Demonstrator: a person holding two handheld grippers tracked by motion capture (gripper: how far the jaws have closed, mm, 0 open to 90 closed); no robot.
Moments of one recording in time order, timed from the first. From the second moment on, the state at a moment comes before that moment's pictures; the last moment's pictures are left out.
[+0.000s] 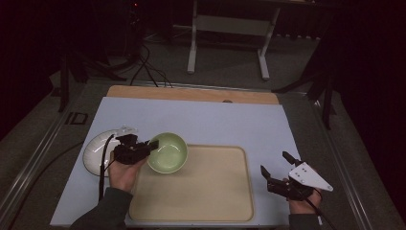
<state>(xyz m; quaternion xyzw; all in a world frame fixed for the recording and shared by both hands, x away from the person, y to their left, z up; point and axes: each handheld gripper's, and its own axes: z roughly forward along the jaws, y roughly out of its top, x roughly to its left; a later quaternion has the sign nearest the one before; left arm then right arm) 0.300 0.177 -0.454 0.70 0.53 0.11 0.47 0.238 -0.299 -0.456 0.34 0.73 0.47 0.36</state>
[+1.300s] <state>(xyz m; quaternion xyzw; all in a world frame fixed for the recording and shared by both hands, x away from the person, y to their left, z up) 0.296 0.132 -0.470 0.74 0.49 0.09 0.45 0.238 -0.299 -0.455 0.34 0.73 0.47 0.36</state>
